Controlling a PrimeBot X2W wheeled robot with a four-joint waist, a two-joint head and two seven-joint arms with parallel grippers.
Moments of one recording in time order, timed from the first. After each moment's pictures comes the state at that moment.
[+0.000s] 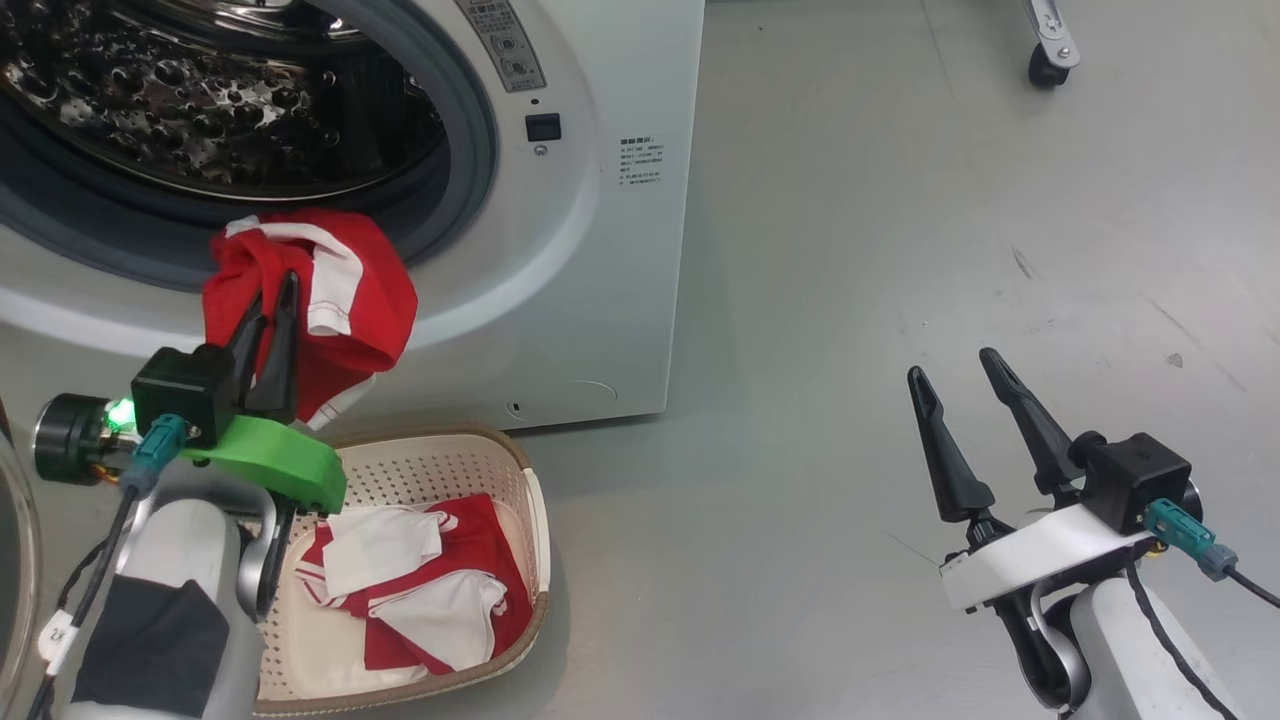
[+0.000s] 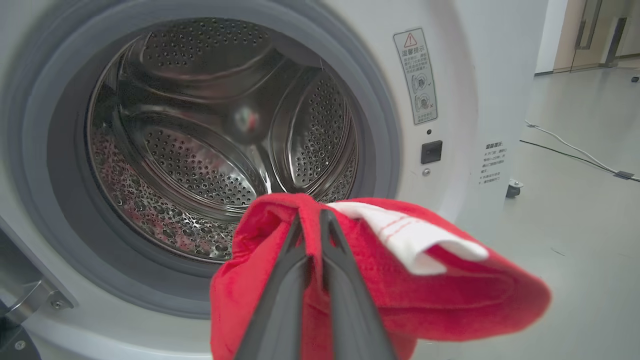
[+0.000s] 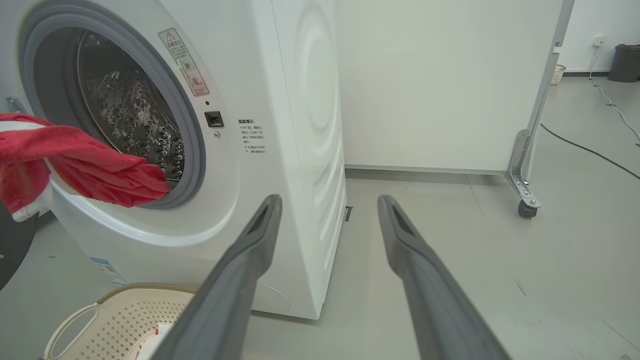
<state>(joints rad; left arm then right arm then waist) -0.45 0.14 -0.17 0.47 -0.20 -0.05 -0.25 -0.15 -0.14 0.23 0.20 0.36 0.12 -0.25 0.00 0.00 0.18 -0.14</state>
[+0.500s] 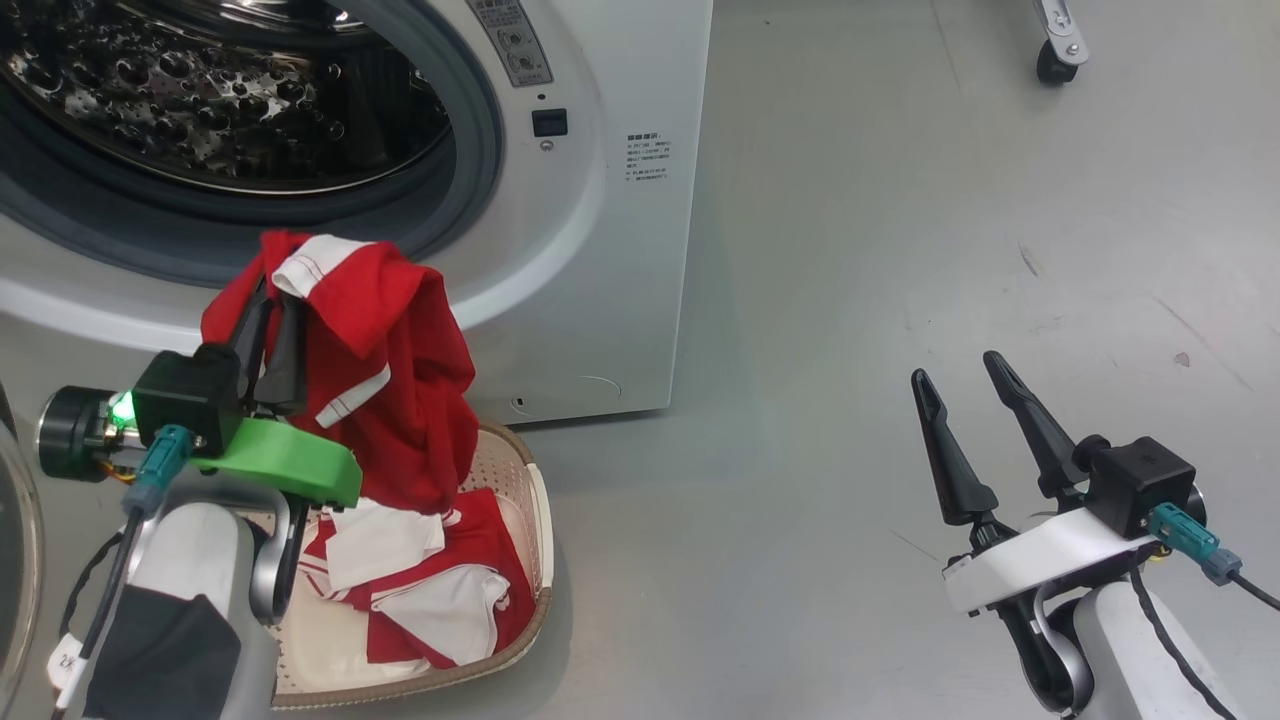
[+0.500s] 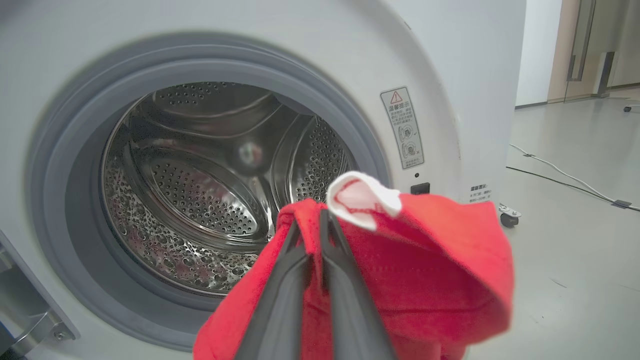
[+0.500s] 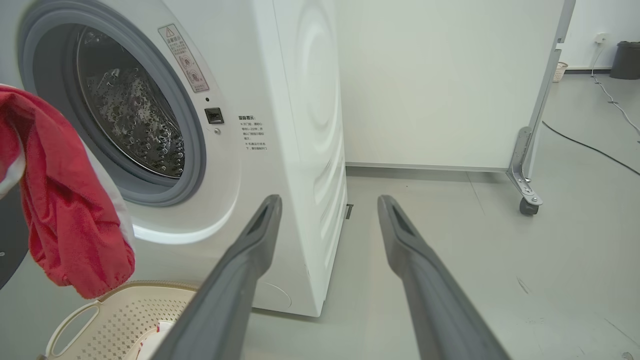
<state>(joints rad) -0.42 0.12 -0.16 0.34 -0.19 -0.01 -0.25 -0.14 -0.14 0.23 0.19 0.36 0.12 -0.25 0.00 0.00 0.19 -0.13</state>
